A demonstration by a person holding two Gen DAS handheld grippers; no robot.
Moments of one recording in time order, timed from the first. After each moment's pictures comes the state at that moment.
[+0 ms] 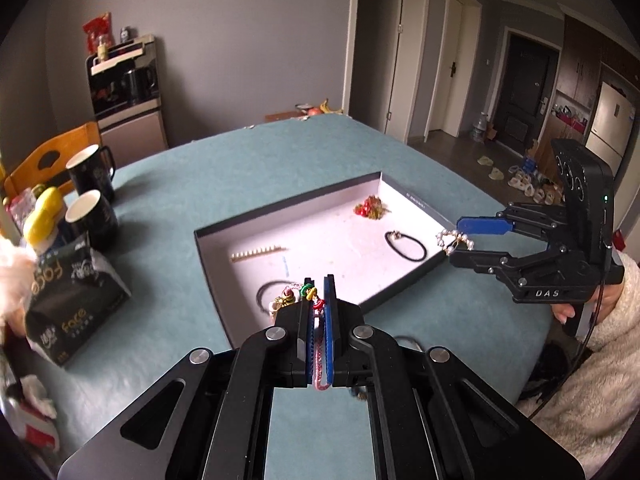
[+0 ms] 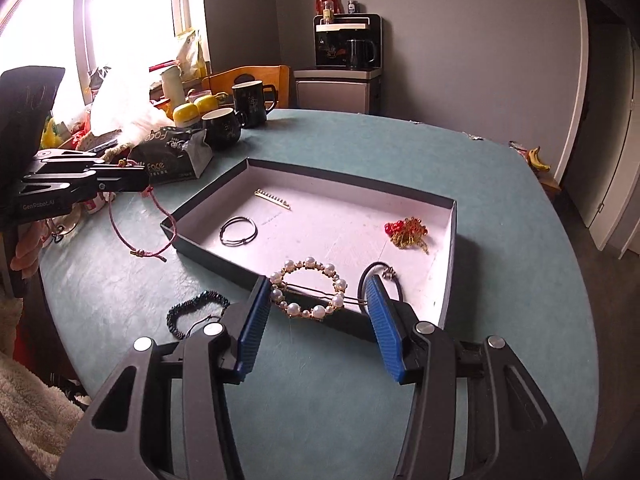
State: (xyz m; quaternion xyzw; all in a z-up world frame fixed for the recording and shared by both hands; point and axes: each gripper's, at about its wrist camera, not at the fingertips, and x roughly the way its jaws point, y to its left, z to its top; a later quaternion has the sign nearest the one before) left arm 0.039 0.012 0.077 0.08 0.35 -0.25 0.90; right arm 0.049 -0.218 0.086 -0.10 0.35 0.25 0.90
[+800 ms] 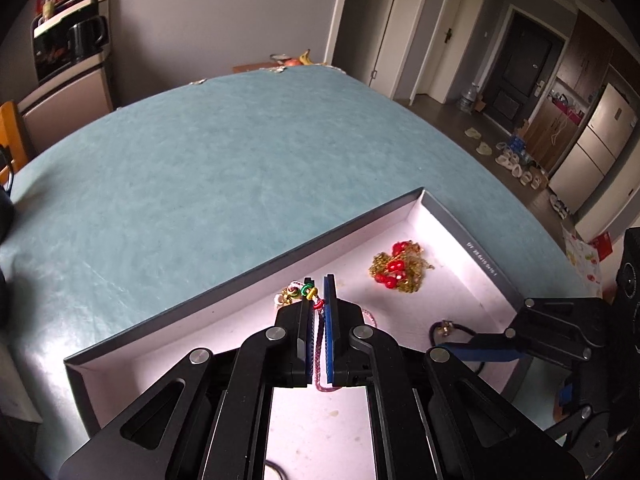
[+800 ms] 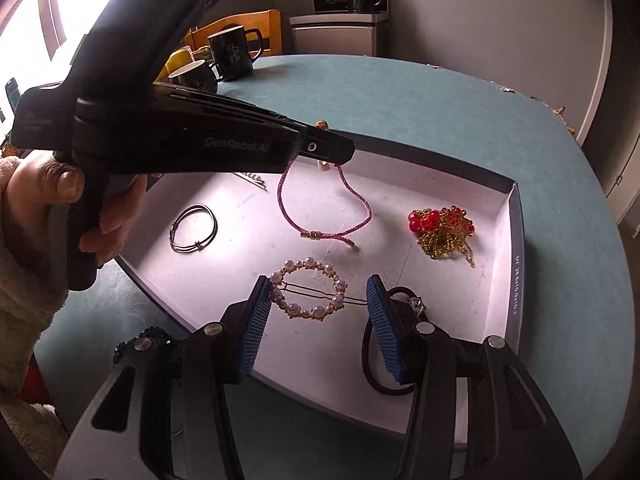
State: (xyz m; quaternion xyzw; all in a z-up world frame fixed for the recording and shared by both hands) left arm 0.217 -0.072 0.002 0.06 0.45 -0.28 0.85; right arm 0.136 -0.185 0.032 -0.11 0.45 0.25 0.85
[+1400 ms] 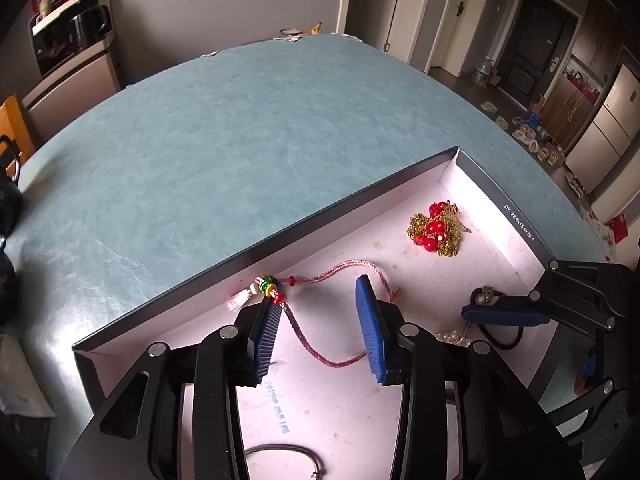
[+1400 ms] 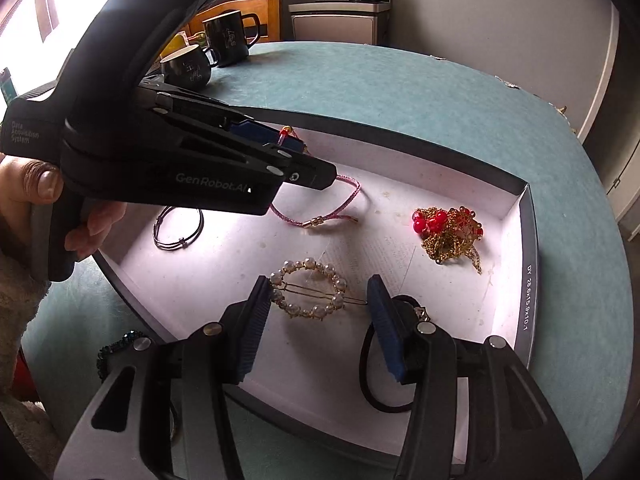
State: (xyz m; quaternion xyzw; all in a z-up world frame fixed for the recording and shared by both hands) left arm 0.217 -0.064 -0.011 0.10 0.48 -0.26 0.83; right arm 0.143 -0.177 0.026 -0.12 0.47 0.24 0.84
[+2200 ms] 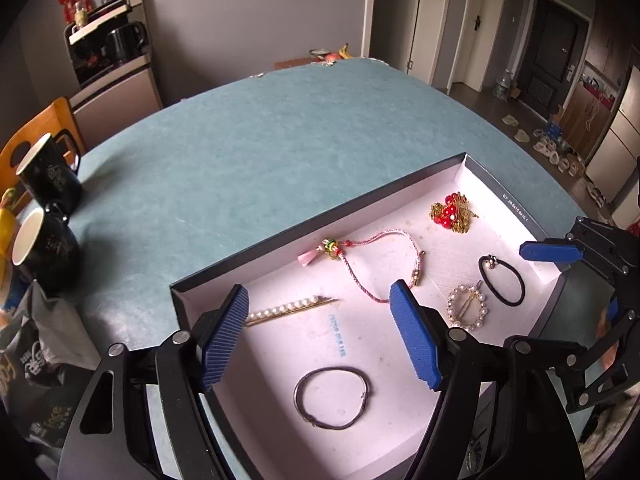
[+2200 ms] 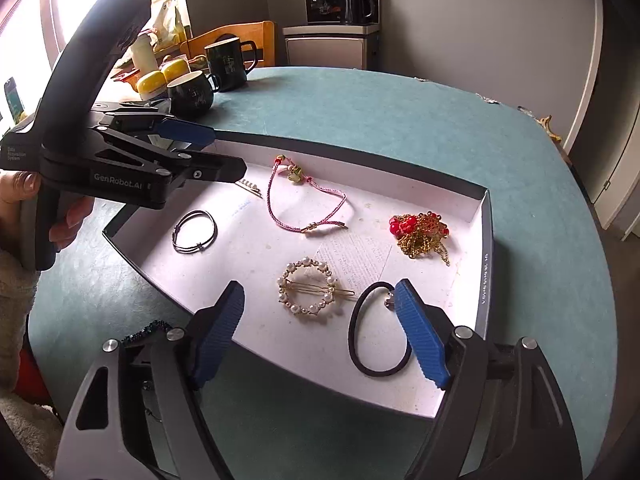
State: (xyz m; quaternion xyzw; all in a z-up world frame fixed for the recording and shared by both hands) left arm 0.174 -0.013 0.027 0.11 0.44 -0.21 0.87; right arm 0.117 -0.194 0.055 -0.11 0.43 0.23 0.87
